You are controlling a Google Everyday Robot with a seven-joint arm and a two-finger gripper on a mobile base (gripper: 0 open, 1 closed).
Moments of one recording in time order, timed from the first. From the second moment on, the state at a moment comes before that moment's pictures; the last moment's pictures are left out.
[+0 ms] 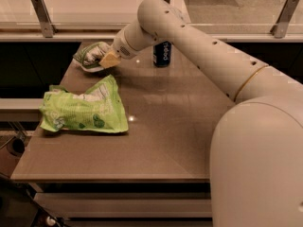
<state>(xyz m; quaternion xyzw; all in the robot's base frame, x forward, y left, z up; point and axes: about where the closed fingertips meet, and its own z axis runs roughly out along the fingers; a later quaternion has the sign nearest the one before) 0.751 0.140 0.862 -0.56 0.70 0.18 0.40</state>
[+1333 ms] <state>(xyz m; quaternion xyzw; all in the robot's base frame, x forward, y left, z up) 0.755 0.135 0.897 -0.55 0.64 0.23 0.49</state>
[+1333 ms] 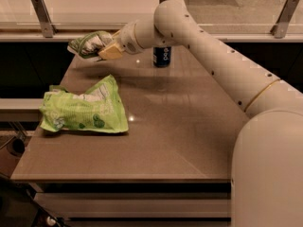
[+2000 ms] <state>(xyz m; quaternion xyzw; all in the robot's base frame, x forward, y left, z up) 0.752 0.127 0.939 -0.55 0.63 0.20 0.51</state>
